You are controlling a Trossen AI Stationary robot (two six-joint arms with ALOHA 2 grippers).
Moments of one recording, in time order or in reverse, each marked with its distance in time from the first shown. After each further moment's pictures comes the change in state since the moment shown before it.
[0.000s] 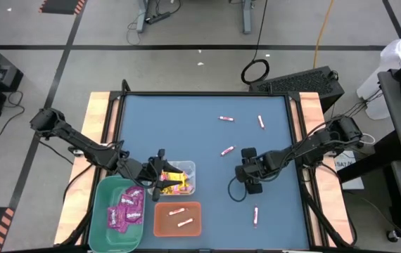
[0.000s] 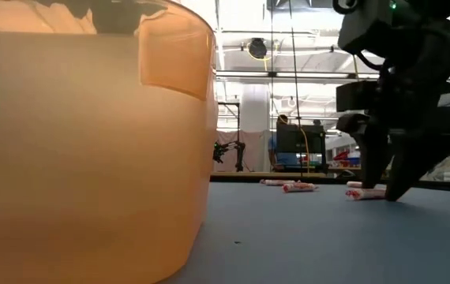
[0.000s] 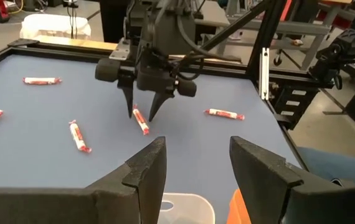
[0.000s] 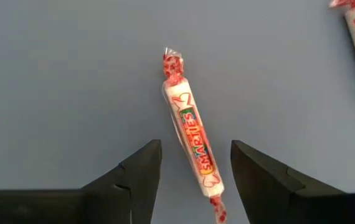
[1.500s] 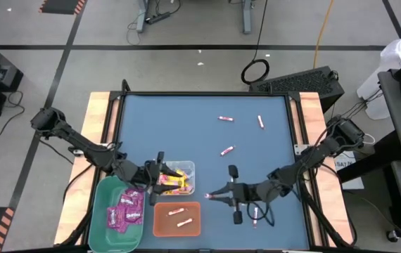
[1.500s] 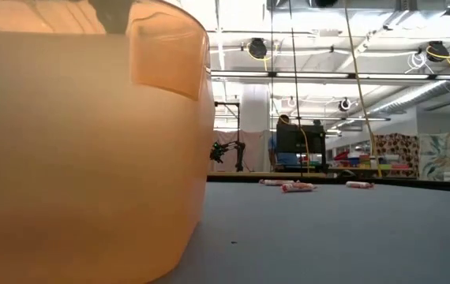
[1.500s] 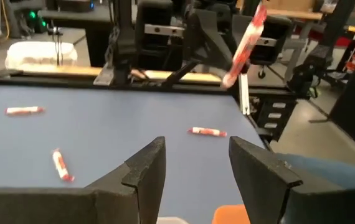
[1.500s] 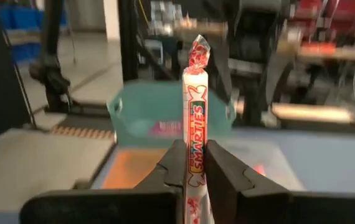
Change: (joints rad) left arm -0.046 0.000 0.000 0.094 -0.006 0.076; right arm 0.294 0.001 0.126 1.060 0.311 -0.066
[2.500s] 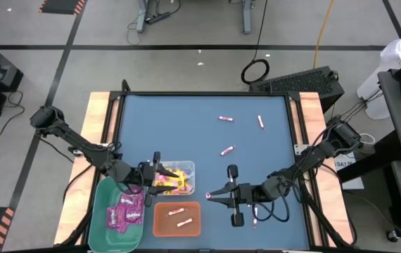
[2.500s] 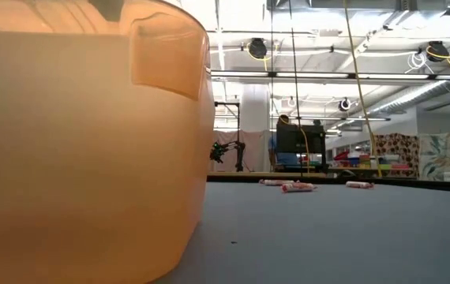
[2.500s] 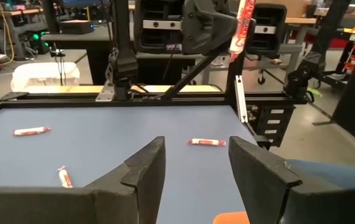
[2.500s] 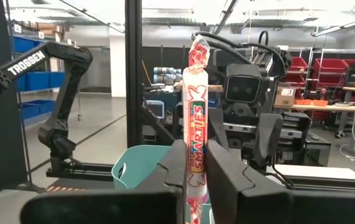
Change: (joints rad) left arm -0.051 -0.048 0.000 0.002 -0.047 0.076; right arm 0.002 0.062 0.000 0.378 0.000 -0.146
